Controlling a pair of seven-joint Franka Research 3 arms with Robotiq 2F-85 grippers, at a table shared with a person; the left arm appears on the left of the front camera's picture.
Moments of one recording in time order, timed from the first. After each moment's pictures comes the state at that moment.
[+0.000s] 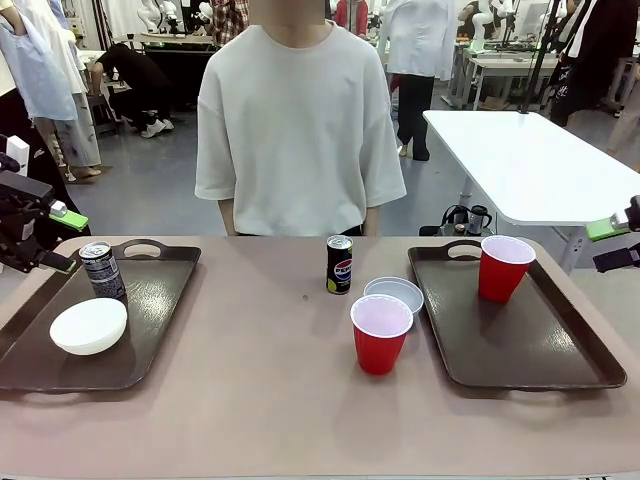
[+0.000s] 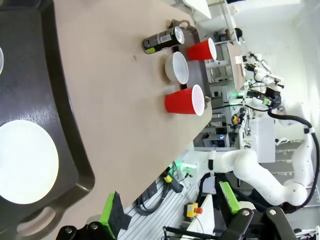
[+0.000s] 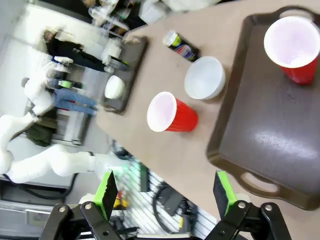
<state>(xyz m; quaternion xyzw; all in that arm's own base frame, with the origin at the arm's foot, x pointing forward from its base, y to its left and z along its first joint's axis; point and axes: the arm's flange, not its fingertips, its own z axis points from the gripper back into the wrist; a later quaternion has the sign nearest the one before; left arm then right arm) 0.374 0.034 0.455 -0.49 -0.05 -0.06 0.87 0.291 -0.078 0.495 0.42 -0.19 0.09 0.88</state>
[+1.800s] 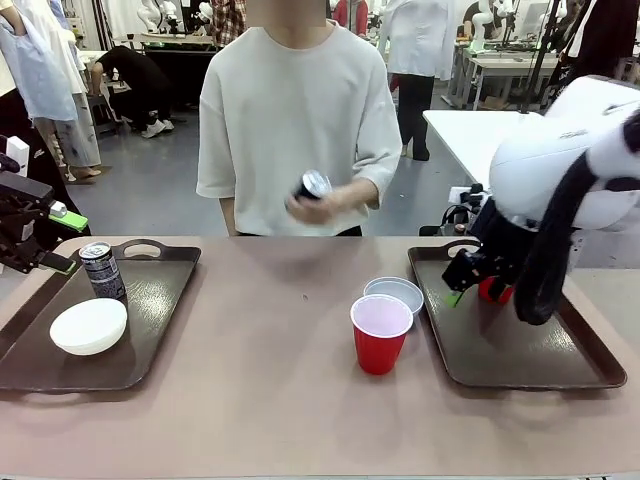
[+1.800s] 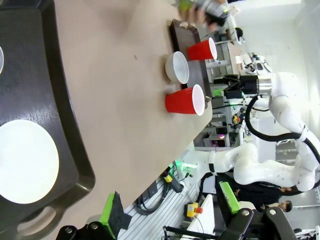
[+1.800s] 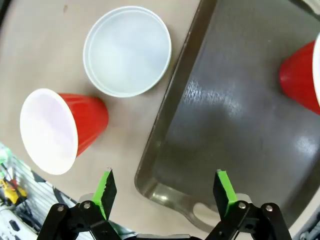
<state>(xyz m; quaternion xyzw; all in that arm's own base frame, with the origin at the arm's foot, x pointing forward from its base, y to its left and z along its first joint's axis) 0.374 0.035 0.455 -0.49 -0.05 -0.05 0.87 0.395 0.117 0.404 0.09 -0.06 0.18 0.98</state>
